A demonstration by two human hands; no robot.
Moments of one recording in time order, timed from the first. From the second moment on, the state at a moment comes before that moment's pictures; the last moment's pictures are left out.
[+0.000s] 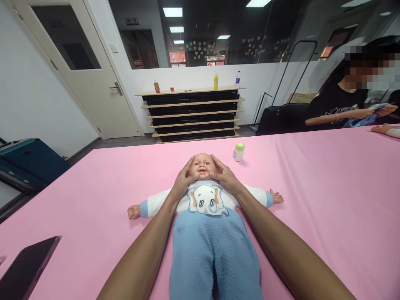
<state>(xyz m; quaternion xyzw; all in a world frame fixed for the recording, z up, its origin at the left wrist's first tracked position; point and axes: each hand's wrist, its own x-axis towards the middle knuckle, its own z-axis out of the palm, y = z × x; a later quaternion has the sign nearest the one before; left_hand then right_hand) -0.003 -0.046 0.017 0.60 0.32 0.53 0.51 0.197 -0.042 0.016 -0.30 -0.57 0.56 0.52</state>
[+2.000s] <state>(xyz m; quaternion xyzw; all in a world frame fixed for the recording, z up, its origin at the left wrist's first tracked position) -0.001 -0.041 0.012 0.58 0.33 0.54 0.50 0.189 -0.040 0.012 -0.33 -0.53 0.57 0.53</state>
